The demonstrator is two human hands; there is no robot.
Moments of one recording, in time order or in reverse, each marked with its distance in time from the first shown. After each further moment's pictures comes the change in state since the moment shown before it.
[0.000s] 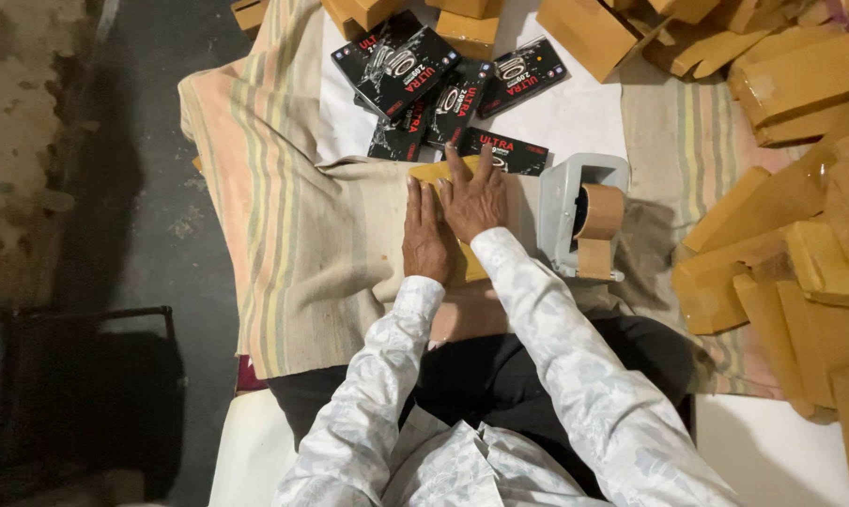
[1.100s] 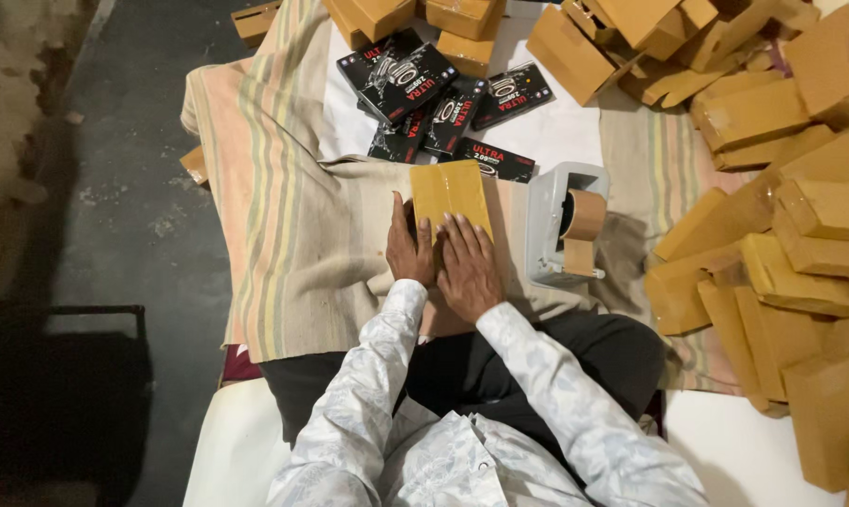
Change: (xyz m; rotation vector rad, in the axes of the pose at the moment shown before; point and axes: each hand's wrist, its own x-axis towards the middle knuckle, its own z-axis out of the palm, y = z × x) left_hand -0.021 -0.004 -0.017 -0.330 0.156 -0.149; right_hand -0.122 -0.015 -0.032 -0.181 -0.048 -0.361
